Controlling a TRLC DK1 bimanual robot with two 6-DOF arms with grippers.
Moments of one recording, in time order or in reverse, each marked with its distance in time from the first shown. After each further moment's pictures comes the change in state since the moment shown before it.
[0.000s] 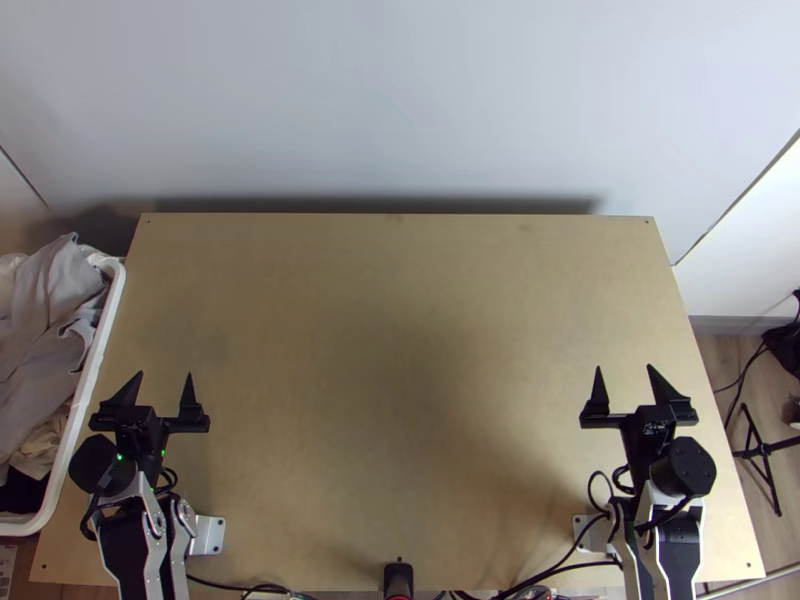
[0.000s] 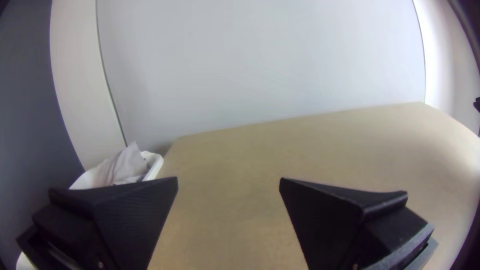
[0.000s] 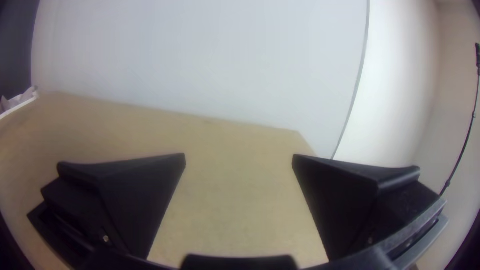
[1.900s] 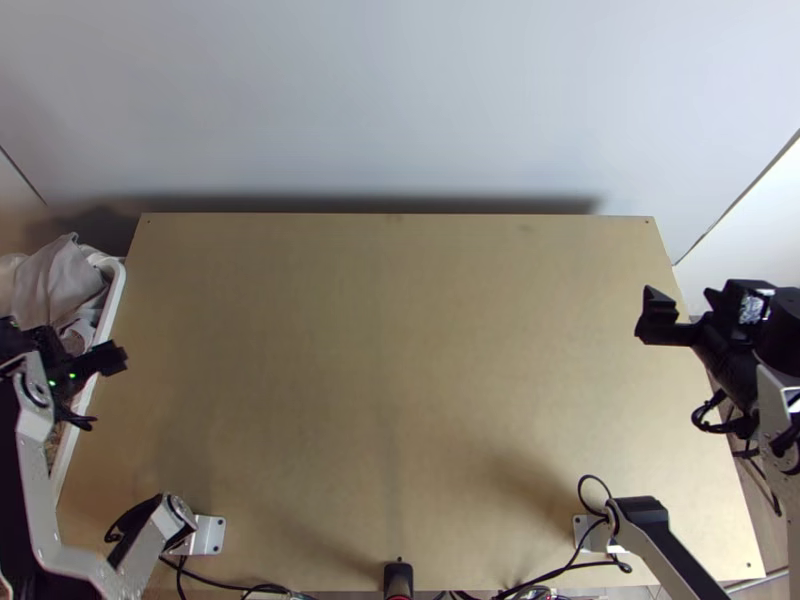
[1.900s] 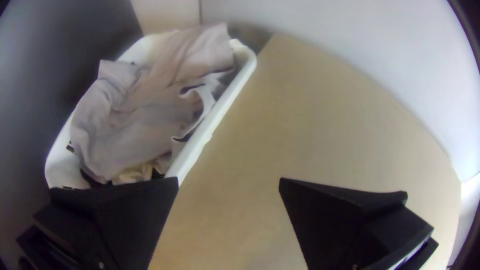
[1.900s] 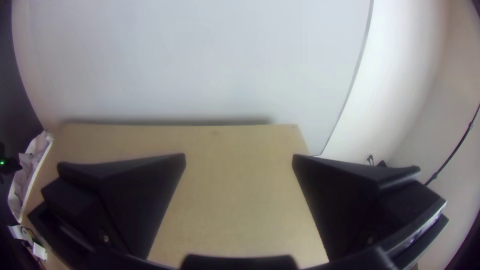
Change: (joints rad) left arm 0.277 1.006 0.829 -0.504 -0.214 -0.144; right arm 0.119 0.846 1.180 -0.672 0.120 0.198
